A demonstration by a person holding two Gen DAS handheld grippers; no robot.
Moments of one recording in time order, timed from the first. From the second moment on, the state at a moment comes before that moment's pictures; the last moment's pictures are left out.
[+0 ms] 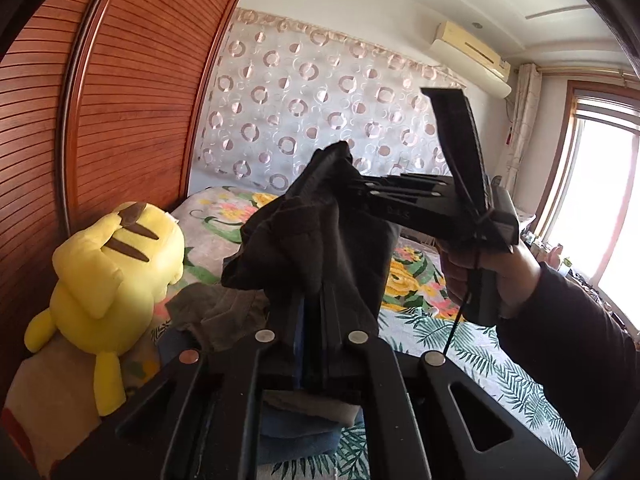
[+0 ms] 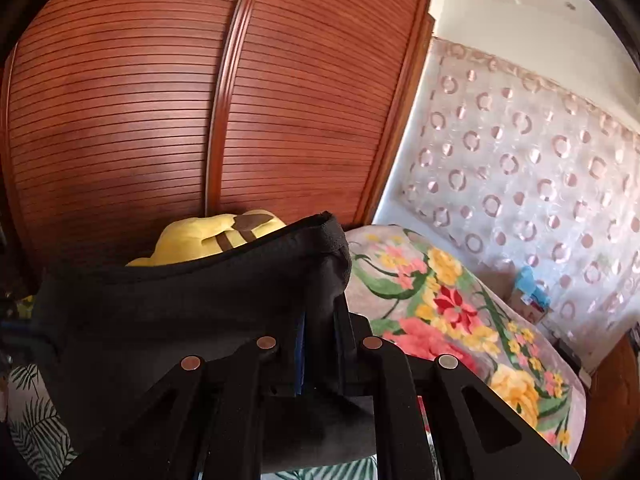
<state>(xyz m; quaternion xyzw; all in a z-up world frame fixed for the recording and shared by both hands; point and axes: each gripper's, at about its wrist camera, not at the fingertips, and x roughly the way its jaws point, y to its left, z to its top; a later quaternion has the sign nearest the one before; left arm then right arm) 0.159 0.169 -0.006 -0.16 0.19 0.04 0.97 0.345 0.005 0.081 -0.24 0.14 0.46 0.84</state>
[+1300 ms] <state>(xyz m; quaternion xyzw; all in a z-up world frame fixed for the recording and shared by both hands) 0.148 0.181 -0.014 -0.12 0.24 0.11 0.96 0.351 -0.055 0.070 -0.13 0.22 0.46 0.85</state>
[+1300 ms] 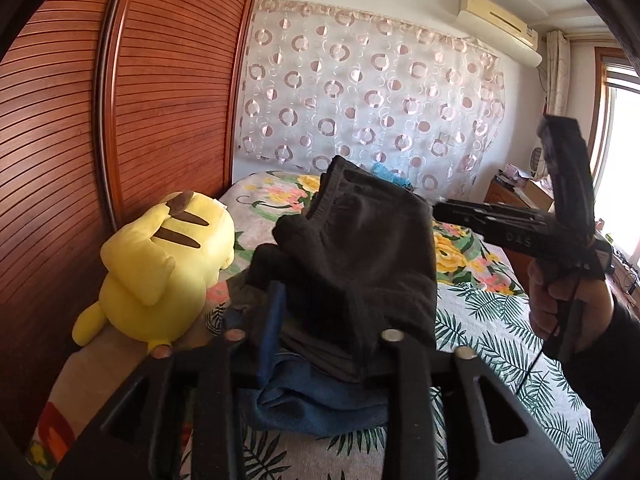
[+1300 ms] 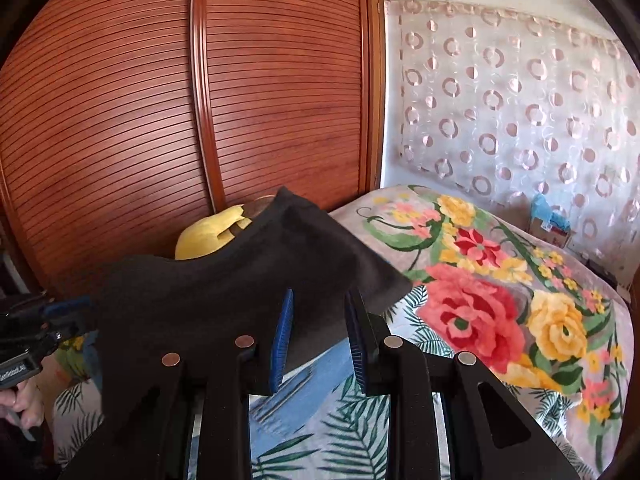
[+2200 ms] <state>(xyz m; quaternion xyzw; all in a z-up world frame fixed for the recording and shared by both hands) 0.115 0.141 -0.007 -0.08 0.26 0.06 0.96 0.266 -0.110 0.065 -0.10 0.23 0.41 0.88</state>
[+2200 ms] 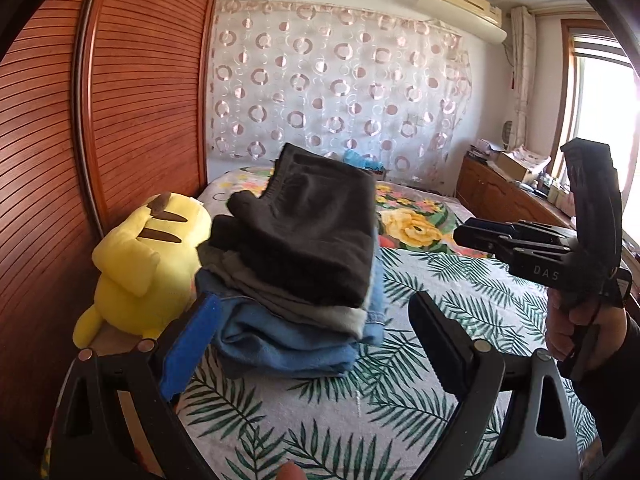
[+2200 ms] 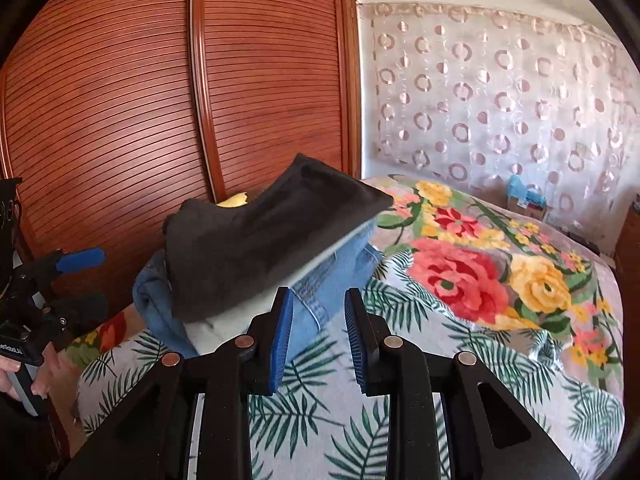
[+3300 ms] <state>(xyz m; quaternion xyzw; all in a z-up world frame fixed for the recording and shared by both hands) 0.107 0.039 -0.016 -0.02 0.28 -0.02 0.96 0.114 -0.169 0.068 -0.04 0.24 0.24 0.94</state>
